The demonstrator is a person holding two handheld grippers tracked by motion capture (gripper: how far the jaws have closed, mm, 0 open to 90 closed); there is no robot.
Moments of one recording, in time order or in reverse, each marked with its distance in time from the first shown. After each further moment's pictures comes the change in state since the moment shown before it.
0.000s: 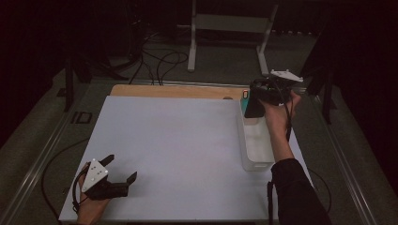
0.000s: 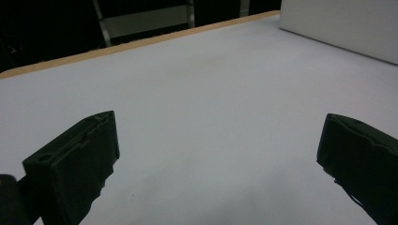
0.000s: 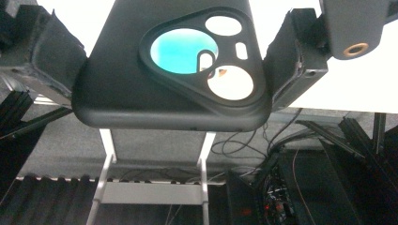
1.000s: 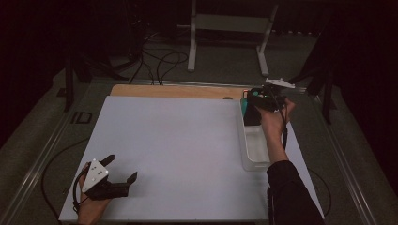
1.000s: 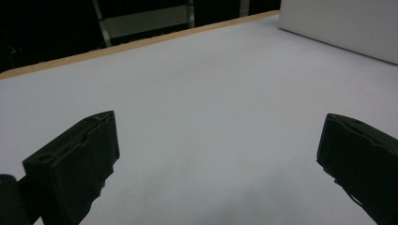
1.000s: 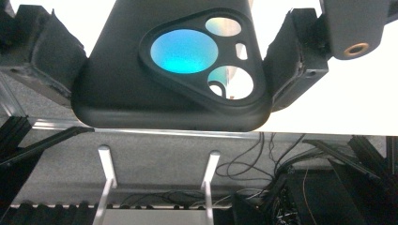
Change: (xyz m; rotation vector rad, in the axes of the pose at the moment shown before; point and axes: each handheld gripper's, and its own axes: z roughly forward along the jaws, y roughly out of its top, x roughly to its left) left arm -0.001 0.000 0.000 -0.001 0.001 0.002; right arm -0.002 -0.030 0.025 0.084 -0.015 0.019
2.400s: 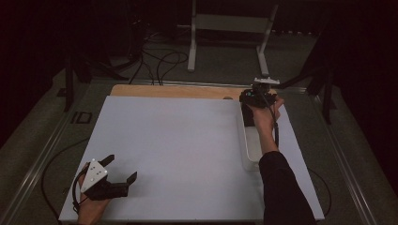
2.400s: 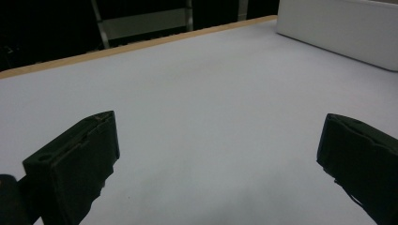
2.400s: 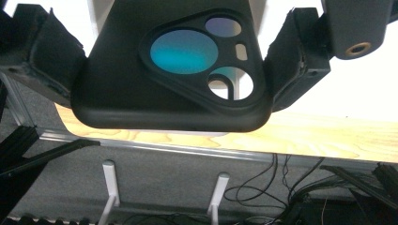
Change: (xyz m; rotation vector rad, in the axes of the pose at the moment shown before) left arm 0.000 0.000 -0.001 -0.012 -0.007 -0.015; right arm 0.009 -0.005 0.049 0.094 -0.040 -0.061
